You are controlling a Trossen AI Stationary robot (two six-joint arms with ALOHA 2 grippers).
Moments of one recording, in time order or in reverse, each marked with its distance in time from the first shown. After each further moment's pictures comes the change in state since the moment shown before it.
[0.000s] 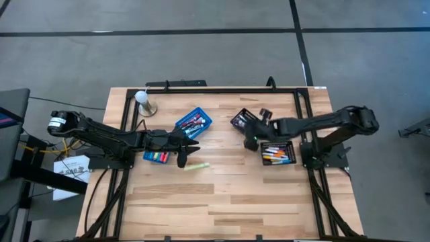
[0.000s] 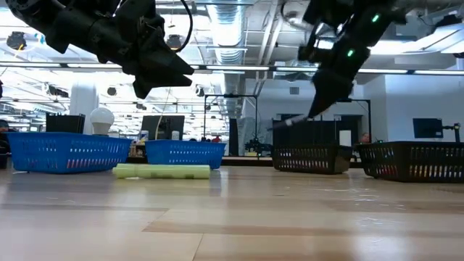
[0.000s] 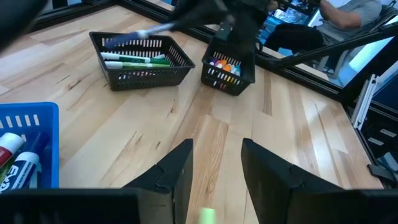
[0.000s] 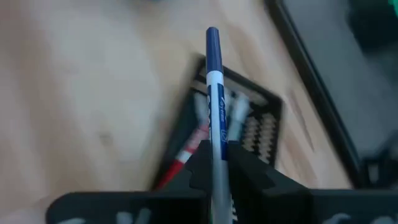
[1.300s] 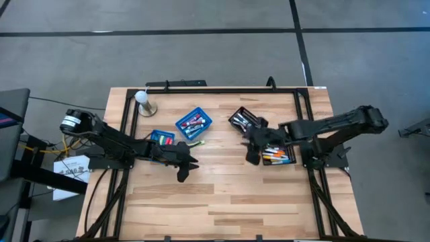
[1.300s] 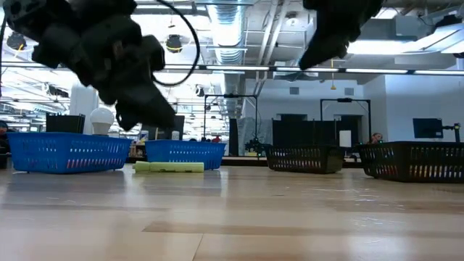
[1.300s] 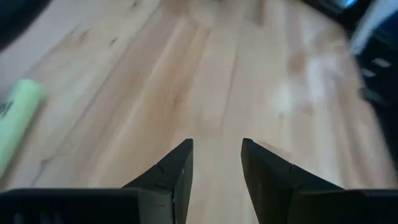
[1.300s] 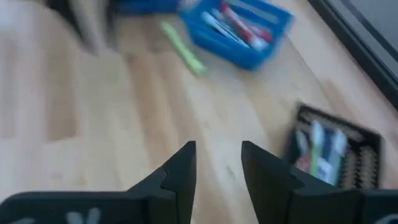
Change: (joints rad) left arm -0.120 0.200 -0.001 -0.025 0.075 -0.139; right arm 0.166 -0.120 0.103 0.017 -0.224 0.137
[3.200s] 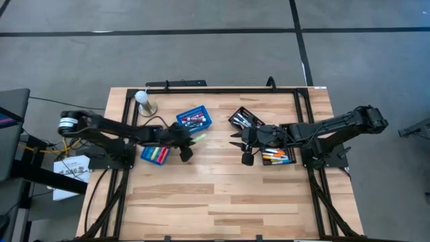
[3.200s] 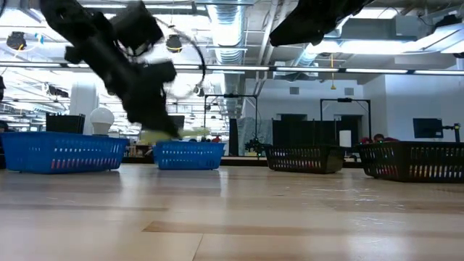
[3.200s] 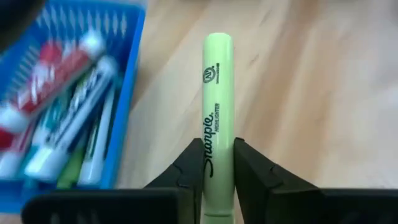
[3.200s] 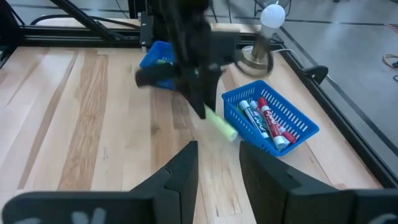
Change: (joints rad) left arm 0.265 -0.031 0.093 -0.334 -0.077 0.217; right arm 0.002 0.003 -0.087 0.440 -0.015 -0.272
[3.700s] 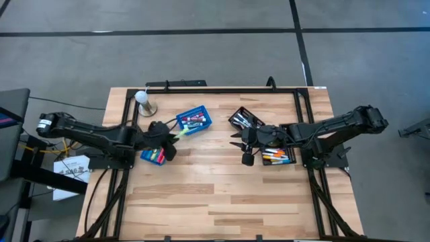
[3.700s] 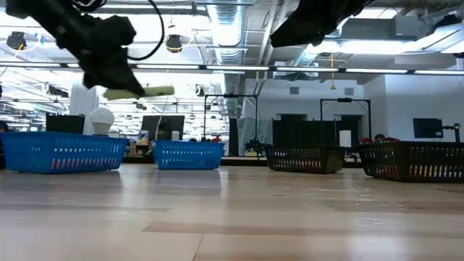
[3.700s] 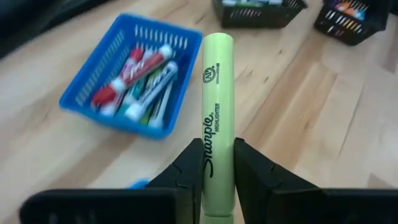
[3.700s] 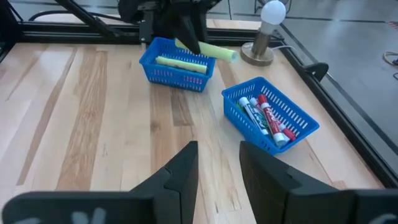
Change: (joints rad) left arm -0.185 -0.456 0.001 -0.439 -0.287 -0.267; right arm 0.000 0.000 0.000 -0.013 0.000 0.002
